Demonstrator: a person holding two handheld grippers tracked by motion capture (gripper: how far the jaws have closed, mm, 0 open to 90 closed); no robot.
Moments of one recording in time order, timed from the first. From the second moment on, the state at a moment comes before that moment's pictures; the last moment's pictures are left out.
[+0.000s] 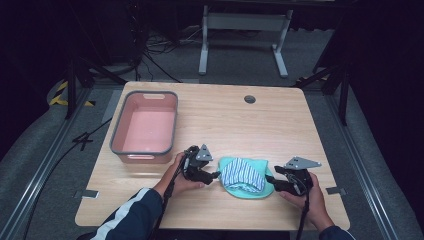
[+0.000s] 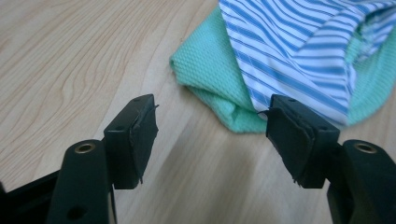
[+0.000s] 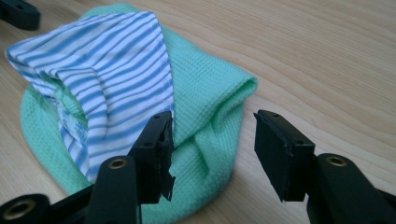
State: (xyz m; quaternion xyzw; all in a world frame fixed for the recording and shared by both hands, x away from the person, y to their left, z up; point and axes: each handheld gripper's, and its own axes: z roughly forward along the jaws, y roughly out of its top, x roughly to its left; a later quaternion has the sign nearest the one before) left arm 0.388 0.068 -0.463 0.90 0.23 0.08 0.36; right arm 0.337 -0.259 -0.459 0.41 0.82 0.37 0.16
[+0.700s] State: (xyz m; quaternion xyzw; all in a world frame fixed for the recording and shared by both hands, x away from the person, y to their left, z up) left arm 0.389 0.045 -0.477 0.90 0.23 0.07 0.36; right arm 0.343 -0.243 -0.472 0.42 0.83 0.34 0.12
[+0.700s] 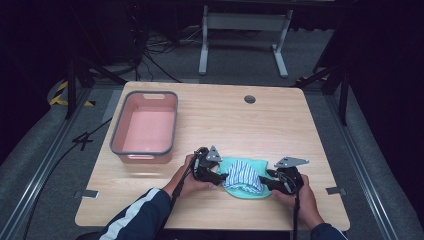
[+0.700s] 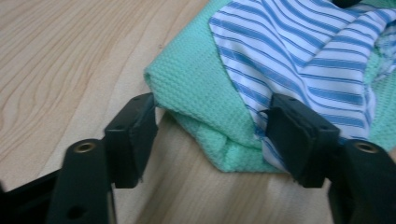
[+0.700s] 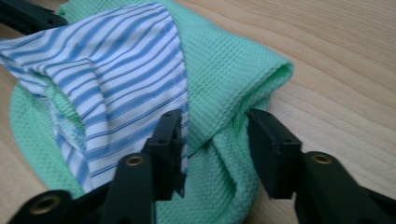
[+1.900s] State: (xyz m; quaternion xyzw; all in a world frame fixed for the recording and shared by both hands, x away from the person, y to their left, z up) left arm 0.379 0.037 -0.446 0.91 0.19 0.05 0.36; right arm 0.331 -0.243 -0.444 0.39 0.83 0.37 0.14
